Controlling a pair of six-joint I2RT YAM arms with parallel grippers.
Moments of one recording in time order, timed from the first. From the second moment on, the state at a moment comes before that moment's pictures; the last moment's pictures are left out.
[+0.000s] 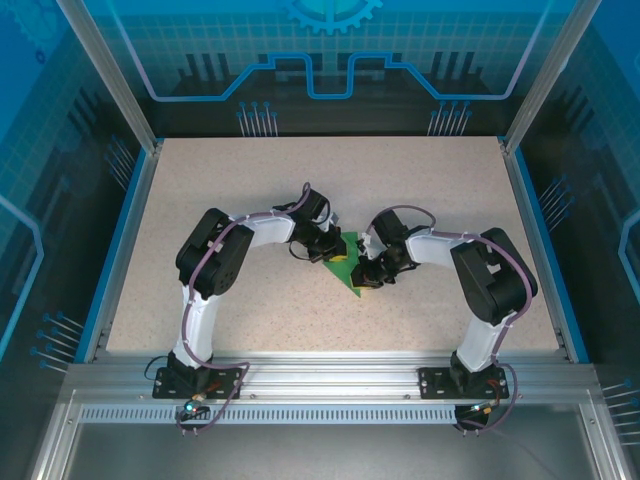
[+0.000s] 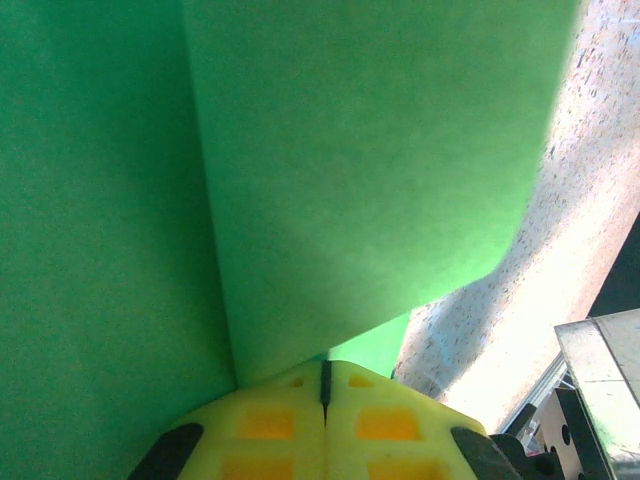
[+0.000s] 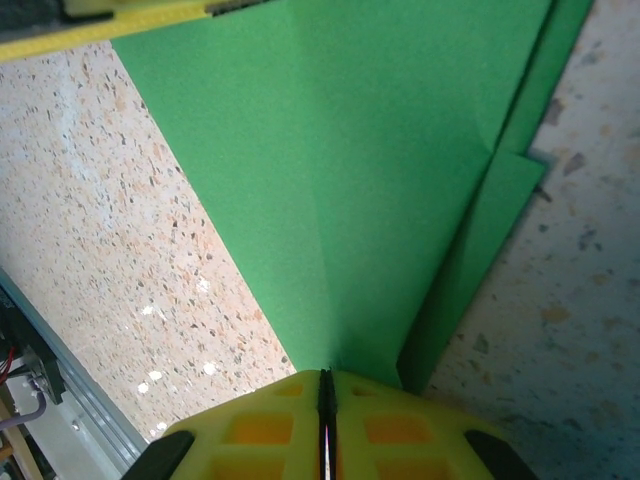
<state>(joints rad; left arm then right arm) -0.52 2.13 1.34 -0.32 0.63 -0.79 0.45 1.79 0.92 -0.47 -0.62 0.37</state>
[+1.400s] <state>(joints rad) -0.52 2.13 1.32 -0.32 0.67 -0.79 0.46 1.67 0.77 -0.52 -0.63 0.37</state>
